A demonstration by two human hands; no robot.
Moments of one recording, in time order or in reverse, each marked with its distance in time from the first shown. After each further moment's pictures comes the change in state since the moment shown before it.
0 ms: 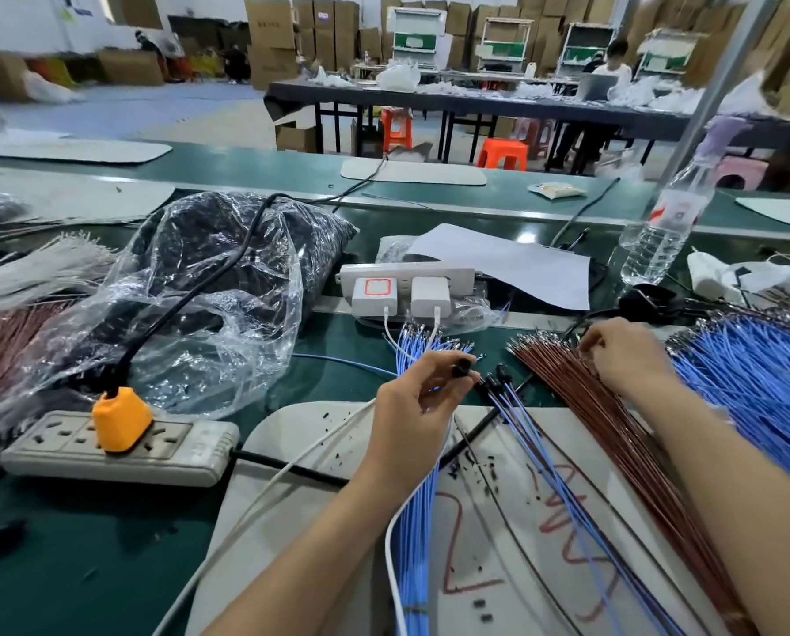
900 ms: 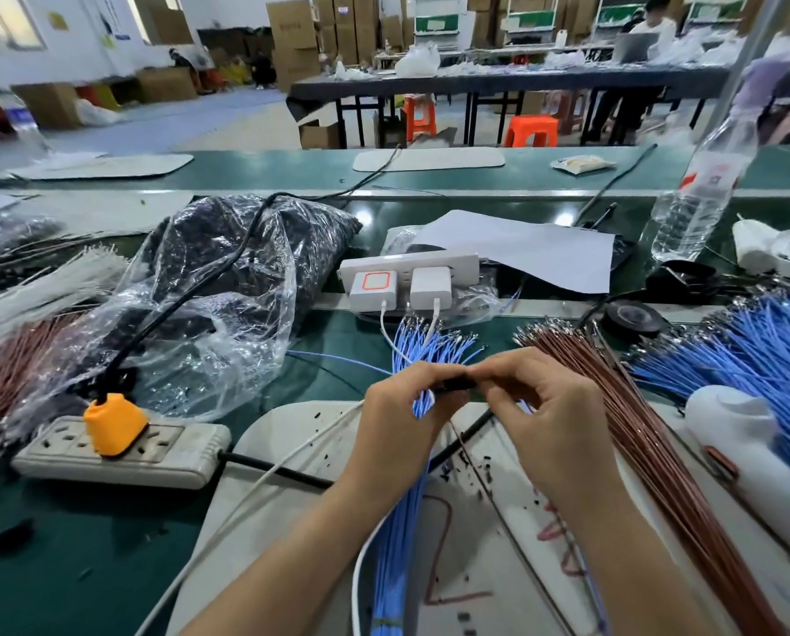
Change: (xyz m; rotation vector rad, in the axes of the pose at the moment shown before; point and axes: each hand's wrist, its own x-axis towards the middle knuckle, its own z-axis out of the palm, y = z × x) left_hand 0.002 -0.004 0.000 0.434 0.004 0.131; right_hand -0.116 -0.066 0.012 0.882 0.216 -0.517
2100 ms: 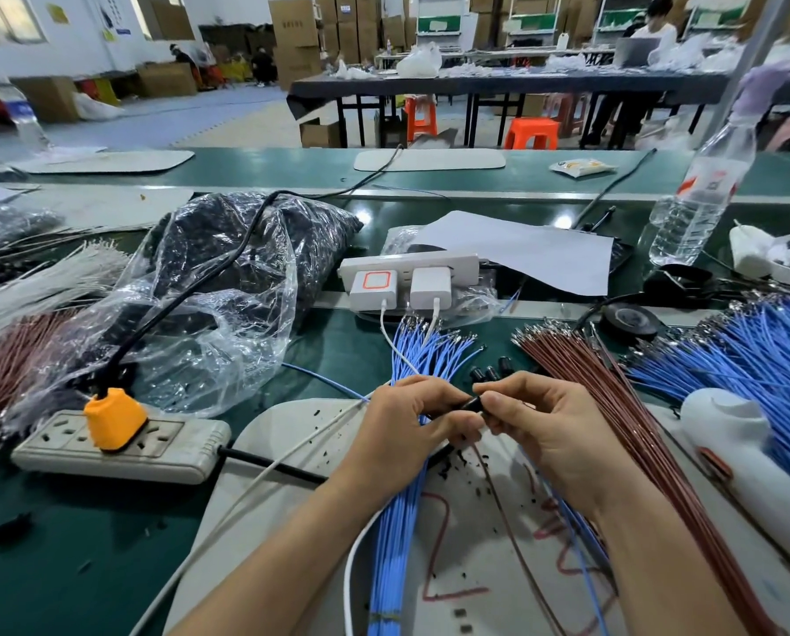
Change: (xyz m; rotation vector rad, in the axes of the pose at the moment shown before) left_hand -0.004 0.003 -0.005 -0.106 -0.171 -0.109; right_hand -0.002 0.025 -0.009 0.750 -0.260 0.593
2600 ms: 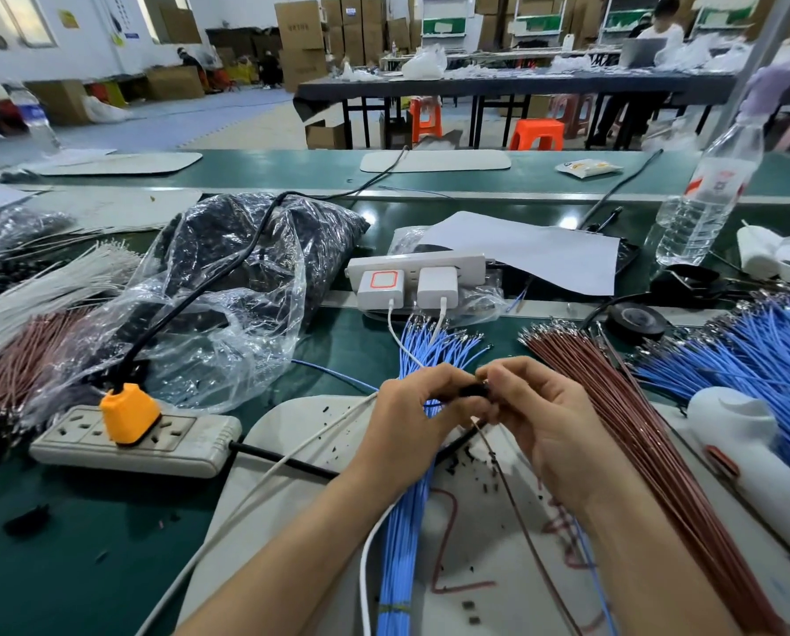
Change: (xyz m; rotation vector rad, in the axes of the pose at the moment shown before) left_hand 0.002 0.003 0.001 0.005 0.051 0.057; right_hand 0.001 -0.001 0.017 0.177 0.028 -0.042
